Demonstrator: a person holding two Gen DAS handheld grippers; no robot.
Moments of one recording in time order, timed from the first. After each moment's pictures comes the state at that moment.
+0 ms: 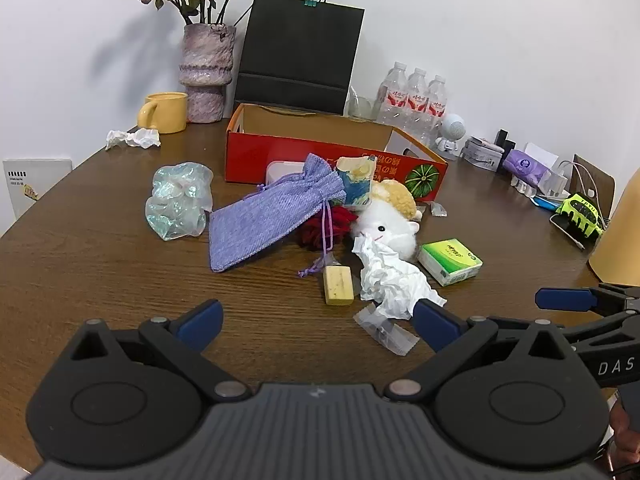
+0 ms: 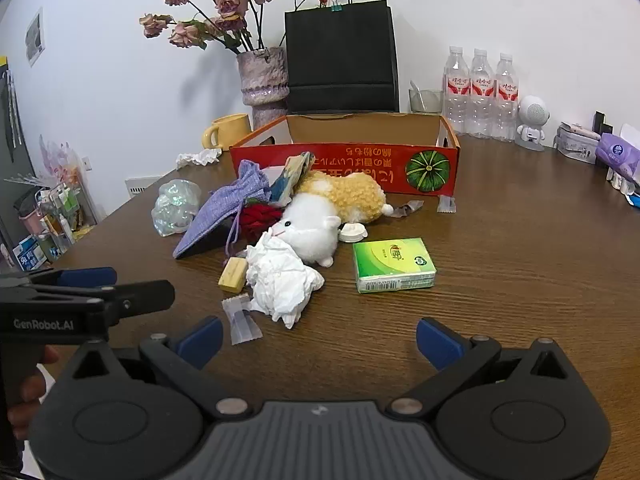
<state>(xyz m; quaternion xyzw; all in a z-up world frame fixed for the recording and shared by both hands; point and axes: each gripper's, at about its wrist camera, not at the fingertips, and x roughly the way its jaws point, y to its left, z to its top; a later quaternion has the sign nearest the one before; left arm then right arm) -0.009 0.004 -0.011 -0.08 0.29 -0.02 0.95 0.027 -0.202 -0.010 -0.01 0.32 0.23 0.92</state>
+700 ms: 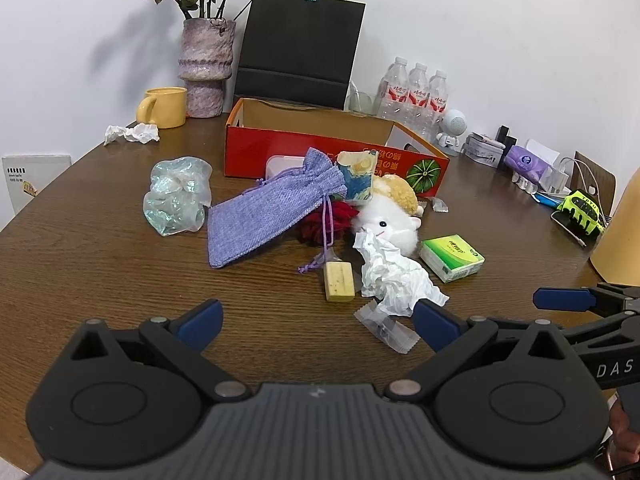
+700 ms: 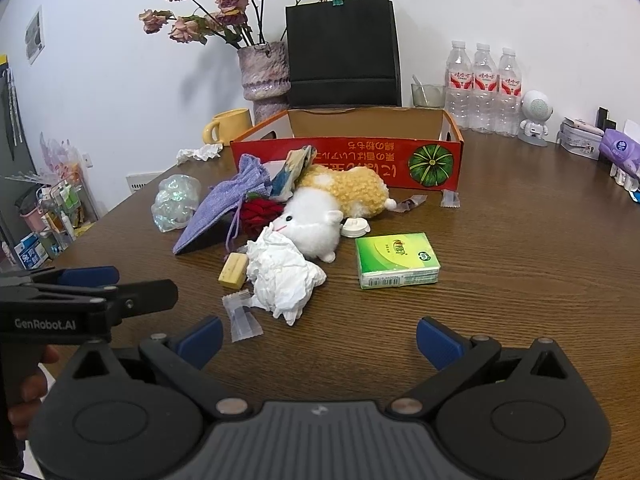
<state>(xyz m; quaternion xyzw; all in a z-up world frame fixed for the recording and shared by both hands) -0.006 0.002 -0.014 -0.08 0.29 -0.02 0.95 0.031 -0.200 -0.014 -0.01 0.33 0.23 0.92</state>
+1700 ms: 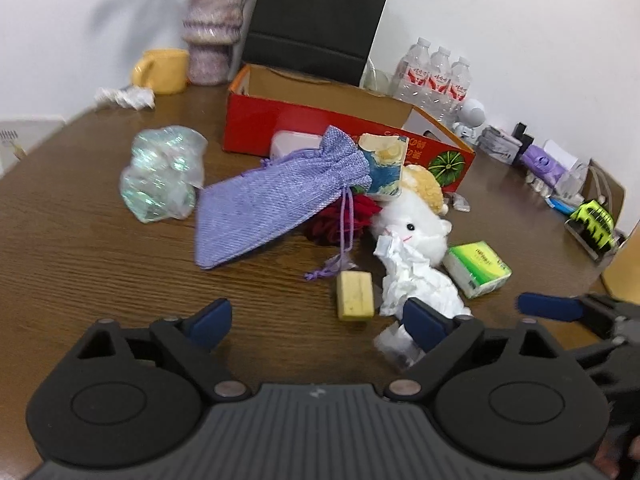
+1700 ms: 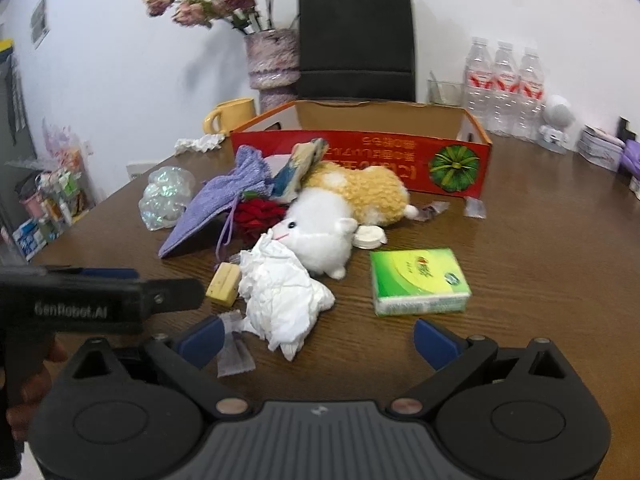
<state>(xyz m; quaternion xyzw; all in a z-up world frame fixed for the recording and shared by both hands) 0.049 0.018 -0.033 -0.12 0.33 -0.03 0.94 0.070 -0.173 -0.030 -0.04 0.33 0.25 0.91</state>
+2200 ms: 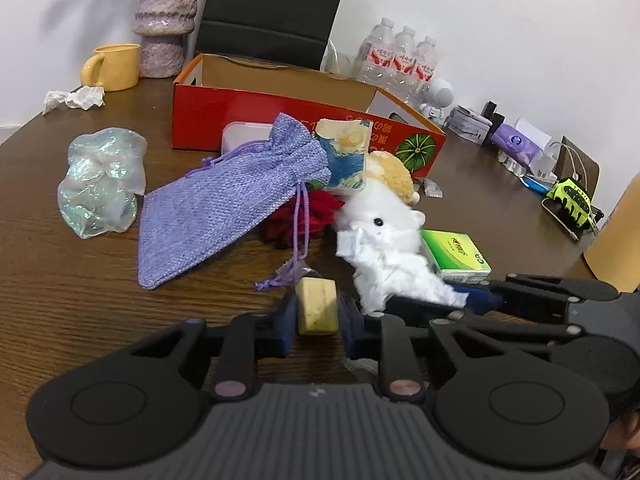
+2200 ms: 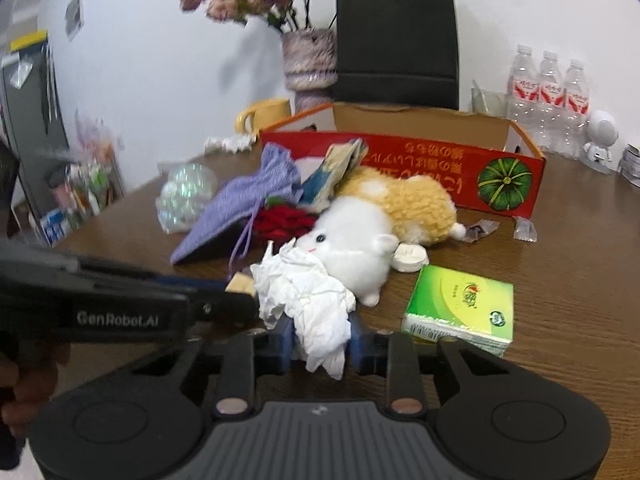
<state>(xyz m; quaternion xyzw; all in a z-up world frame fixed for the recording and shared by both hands) 0.069 0.004 -0.042 -0.11 0.34 -0.08 0.93 0.092 -0.160 -0.043 -0.04 0.31 0.30 0.90</state>
